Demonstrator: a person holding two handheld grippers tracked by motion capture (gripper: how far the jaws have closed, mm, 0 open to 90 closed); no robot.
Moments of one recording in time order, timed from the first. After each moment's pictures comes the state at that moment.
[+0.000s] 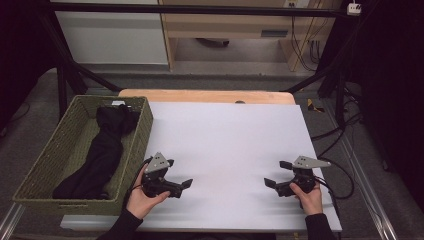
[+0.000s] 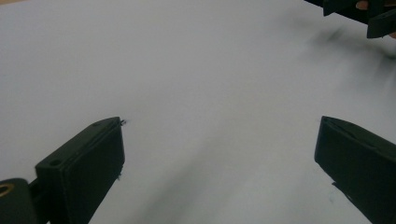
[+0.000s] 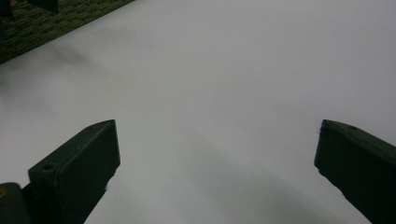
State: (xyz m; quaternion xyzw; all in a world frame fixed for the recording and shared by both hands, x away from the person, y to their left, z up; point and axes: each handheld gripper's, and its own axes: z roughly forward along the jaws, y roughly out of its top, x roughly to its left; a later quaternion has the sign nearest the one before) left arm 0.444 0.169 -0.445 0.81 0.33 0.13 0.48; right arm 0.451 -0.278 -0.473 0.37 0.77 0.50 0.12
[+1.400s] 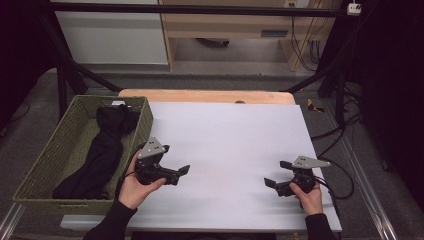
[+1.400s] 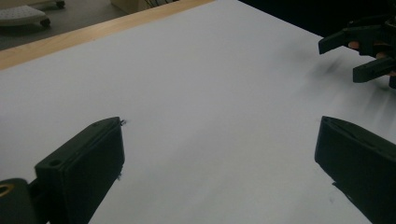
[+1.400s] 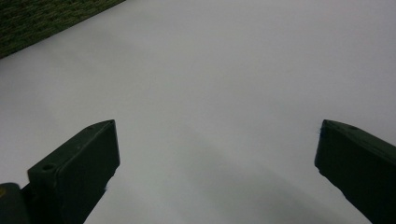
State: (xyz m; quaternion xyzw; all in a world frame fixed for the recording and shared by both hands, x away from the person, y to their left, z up) left arm 0.451 0.172 -0.386 0.80 0.33 0.15 0.48; right arm 0.452 -0.278 -0.474 0.38 0.77 0.50 0.12
